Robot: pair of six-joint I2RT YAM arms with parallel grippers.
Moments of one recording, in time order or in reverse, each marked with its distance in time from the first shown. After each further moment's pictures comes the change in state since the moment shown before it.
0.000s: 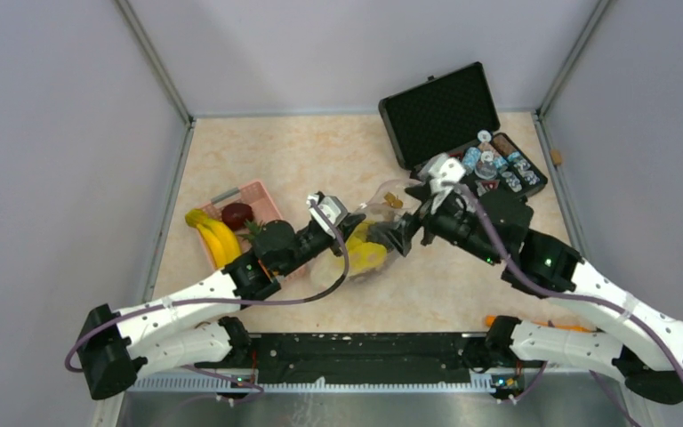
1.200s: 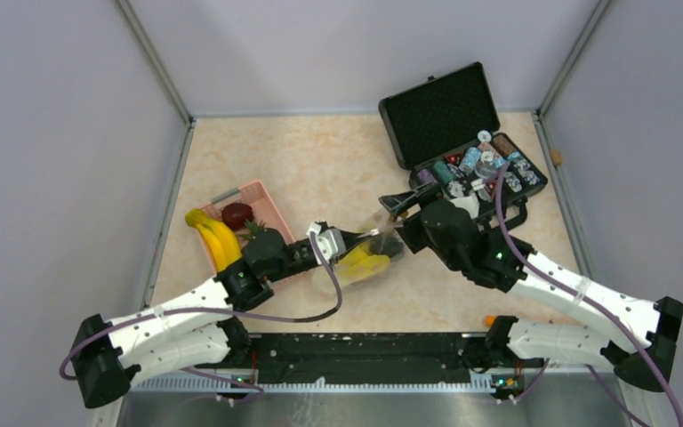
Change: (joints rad) left arm 0.000 -0.073 -0.068 0.039 0.290 0.192; right arm 0.000 0.108 -0.134 -0.101 0.537 1.727
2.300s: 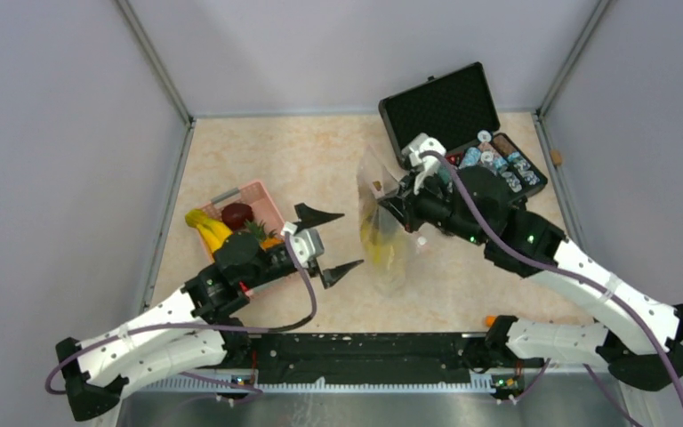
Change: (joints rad) left arm -0.032 -0.183 0.066 -0.274 -0.040 -0.013; right arm -0.042 -0.003 0.225 0.035 -0.395 -1.385
